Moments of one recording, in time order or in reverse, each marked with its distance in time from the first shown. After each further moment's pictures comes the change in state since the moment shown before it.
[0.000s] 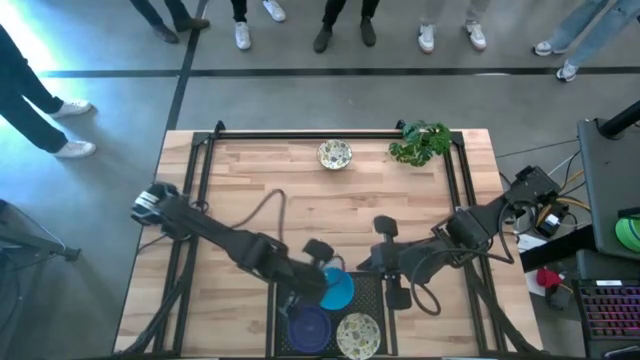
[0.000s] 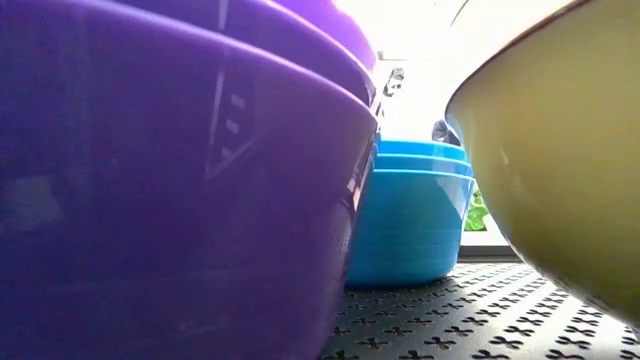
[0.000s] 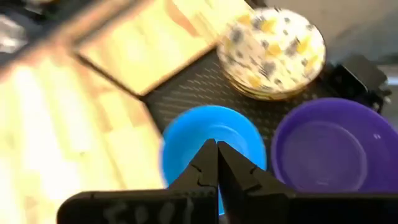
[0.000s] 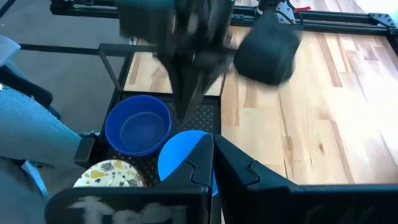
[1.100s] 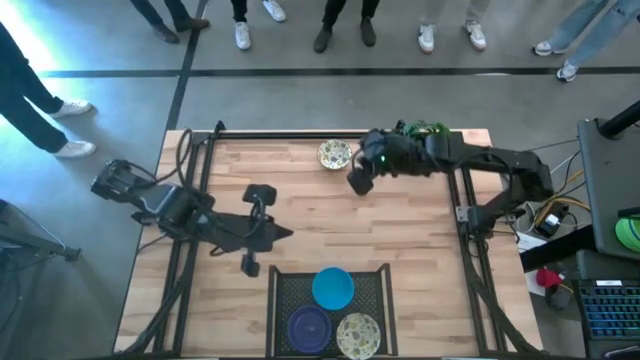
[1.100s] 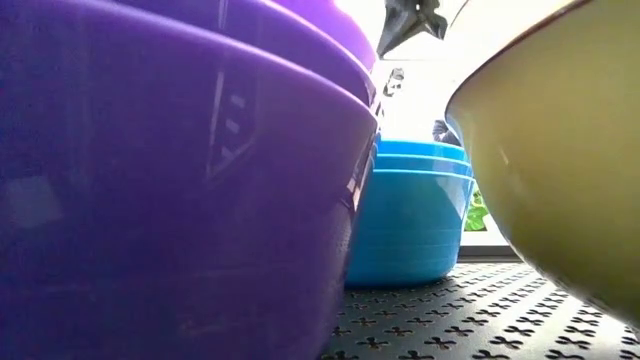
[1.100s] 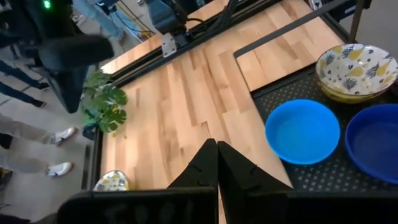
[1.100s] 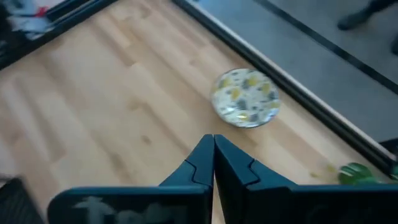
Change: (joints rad) left arm 0.004 -0.423 -0.002 -0.245 -0.334 -0.031; right arm -0.643 -0.010 0.000 -0.150 0.026 0.182
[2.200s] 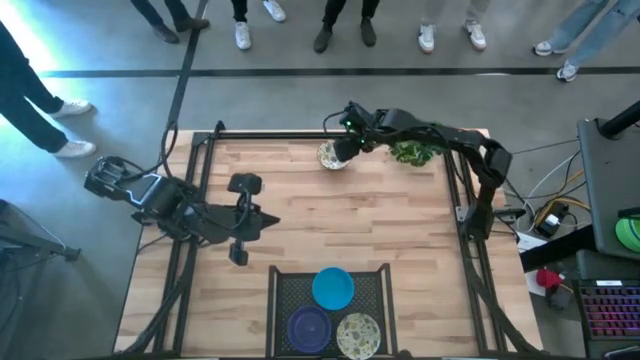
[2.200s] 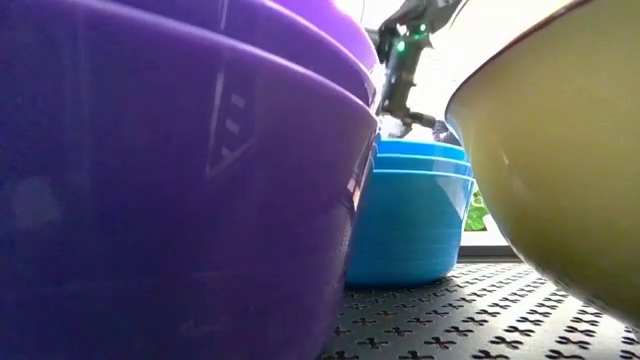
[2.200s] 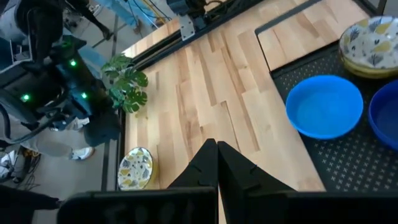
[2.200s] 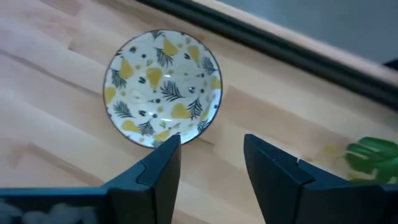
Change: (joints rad) left arm 0.005 -0.075 -0.002 -0.116 -0.068 0.005; right arm -0.375 0.322 -0.002 0.066 -0.161 0.118
